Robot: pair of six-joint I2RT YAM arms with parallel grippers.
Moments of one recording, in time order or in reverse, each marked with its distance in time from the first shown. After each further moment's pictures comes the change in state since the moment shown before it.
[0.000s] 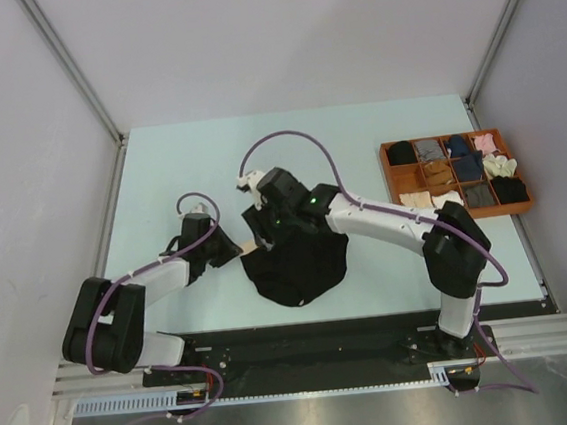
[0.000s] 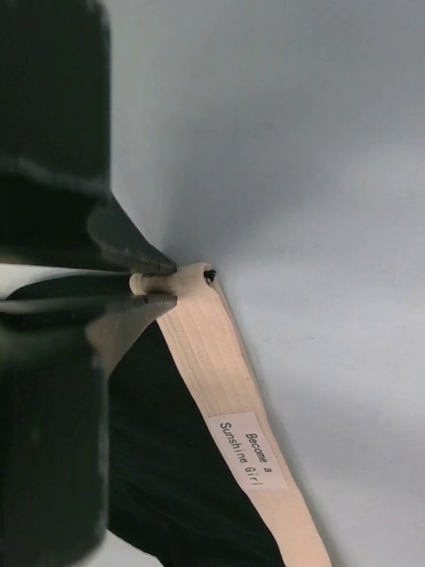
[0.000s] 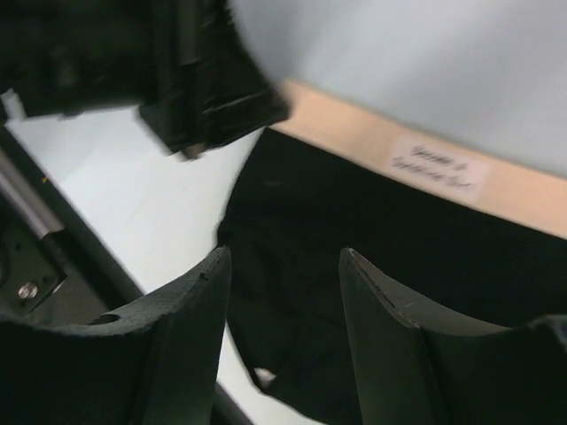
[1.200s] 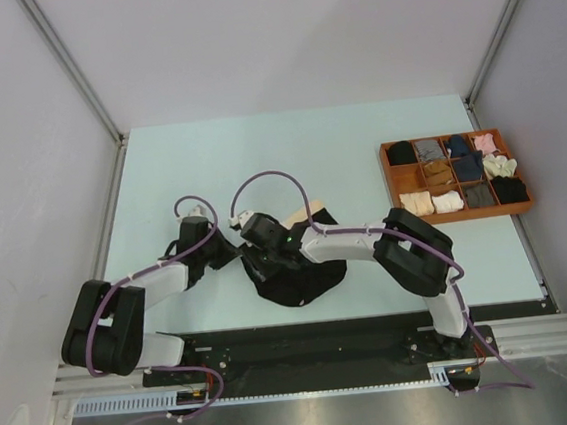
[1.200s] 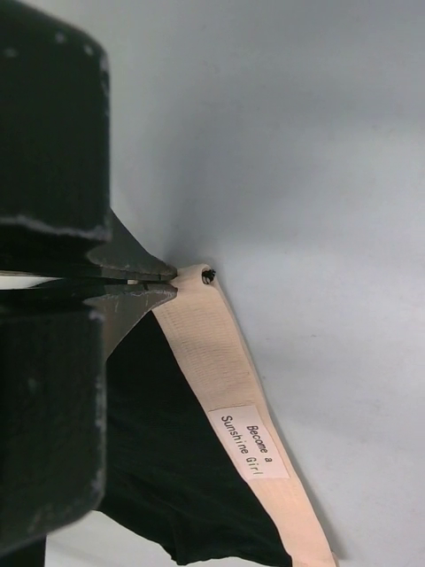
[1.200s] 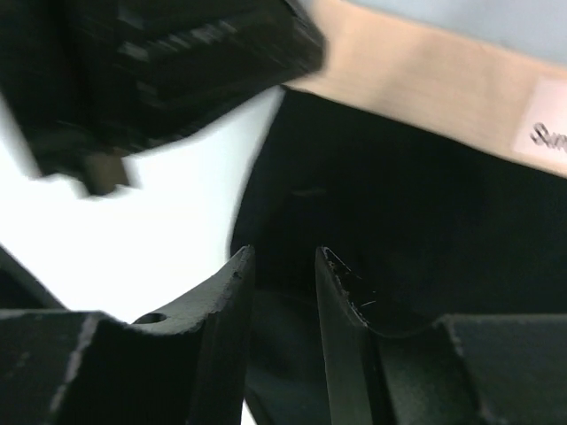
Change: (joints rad) left arm 0.012 -0.010 -0.045 0.069 0.024 -0.023; right arm 0.149 0.192 -0.112 0.206 0.105 0.154
